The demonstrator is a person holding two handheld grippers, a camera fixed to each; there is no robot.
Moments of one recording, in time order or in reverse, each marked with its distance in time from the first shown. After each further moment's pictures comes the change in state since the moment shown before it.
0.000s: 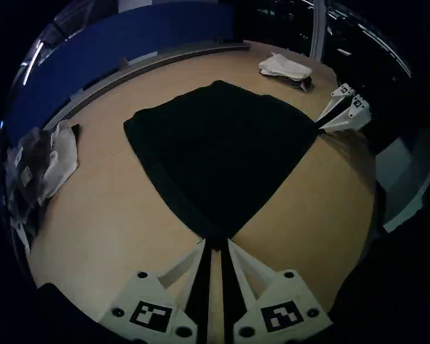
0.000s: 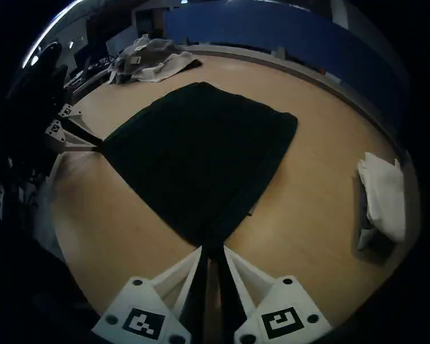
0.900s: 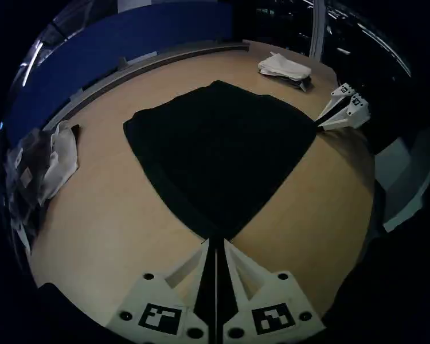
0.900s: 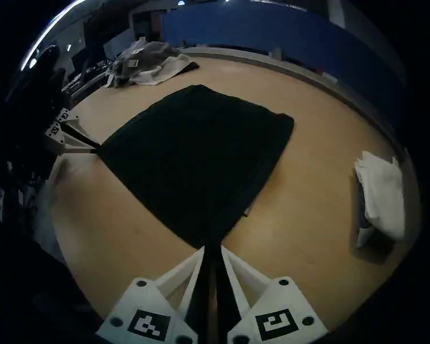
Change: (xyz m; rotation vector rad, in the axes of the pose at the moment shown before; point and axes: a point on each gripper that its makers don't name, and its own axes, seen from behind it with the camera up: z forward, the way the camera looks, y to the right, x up) left arm 0.003 0.000 -0.002 -0.004 -0.003 -0.004; right arm 0.003 0.001 -0.003 -0.008 0.011 0.012
